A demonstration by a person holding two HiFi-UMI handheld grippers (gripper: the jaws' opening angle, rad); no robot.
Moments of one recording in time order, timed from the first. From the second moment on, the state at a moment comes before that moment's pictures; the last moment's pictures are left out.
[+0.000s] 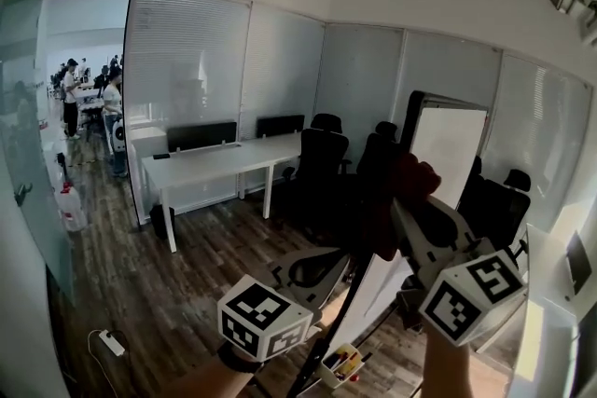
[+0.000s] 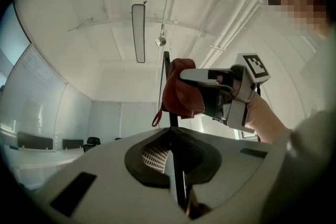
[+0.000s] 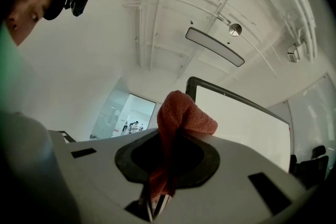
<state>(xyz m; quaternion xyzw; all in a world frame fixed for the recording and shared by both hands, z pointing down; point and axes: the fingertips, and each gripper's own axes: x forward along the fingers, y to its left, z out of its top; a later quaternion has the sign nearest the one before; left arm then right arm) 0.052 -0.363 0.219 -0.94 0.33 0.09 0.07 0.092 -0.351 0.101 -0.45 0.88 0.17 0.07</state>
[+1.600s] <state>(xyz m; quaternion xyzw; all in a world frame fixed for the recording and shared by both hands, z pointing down) 0.075 -0.286 0.361 -0.93 0.37 0.06 0.02 0.103 -0.280 0.373 -0.45 0.89 0.02 0.01</state>
